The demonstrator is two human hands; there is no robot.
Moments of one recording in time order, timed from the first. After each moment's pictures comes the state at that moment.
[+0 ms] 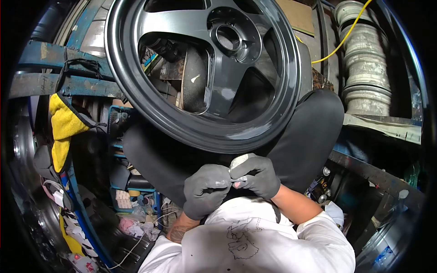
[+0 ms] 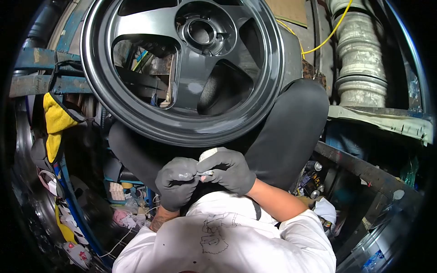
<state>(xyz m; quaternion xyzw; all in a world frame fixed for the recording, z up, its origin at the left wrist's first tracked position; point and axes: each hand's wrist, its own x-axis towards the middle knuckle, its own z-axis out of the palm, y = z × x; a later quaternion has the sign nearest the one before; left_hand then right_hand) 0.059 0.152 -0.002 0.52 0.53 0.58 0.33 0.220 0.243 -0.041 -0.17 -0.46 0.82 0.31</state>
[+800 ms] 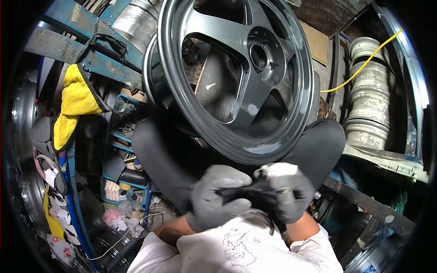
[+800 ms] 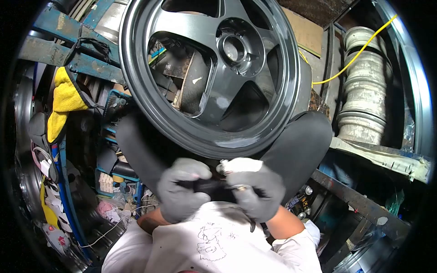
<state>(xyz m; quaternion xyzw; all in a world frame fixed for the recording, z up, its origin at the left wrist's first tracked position) 0.063 0.169 0.028 0.46 0.48 0.67 0.33 0.222 0.272 0.045 -0.22 -0.62 0.61 0.44</state>
